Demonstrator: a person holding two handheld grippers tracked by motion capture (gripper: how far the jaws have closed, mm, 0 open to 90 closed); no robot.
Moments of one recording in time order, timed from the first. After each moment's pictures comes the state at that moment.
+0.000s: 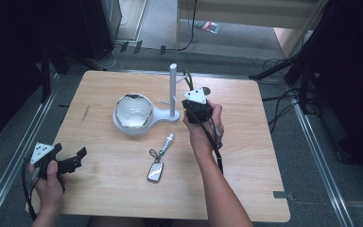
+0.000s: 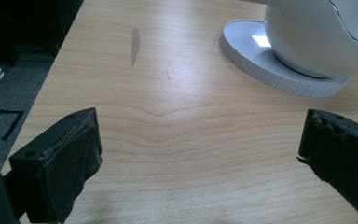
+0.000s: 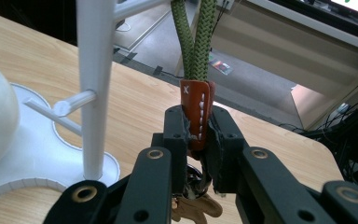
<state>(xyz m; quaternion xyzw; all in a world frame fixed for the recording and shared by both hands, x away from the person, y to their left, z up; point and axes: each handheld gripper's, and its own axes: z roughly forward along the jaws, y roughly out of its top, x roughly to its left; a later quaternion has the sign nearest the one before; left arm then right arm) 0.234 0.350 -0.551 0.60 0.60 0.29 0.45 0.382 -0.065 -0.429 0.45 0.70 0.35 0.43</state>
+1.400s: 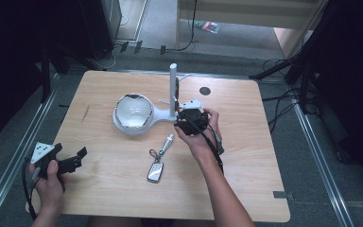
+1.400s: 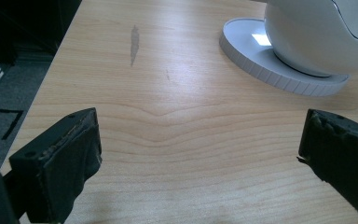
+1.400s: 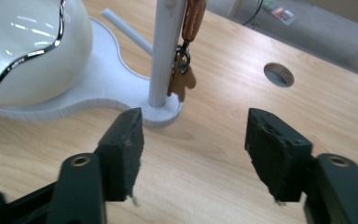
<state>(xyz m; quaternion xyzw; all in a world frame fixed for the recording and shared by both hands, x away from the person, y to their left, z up) 0.235 0.350 -0.551 0.60 0.60 0.29 0.45 0.362 -0.061 -0.447 0.46 0.78 0.32 0.29</state>
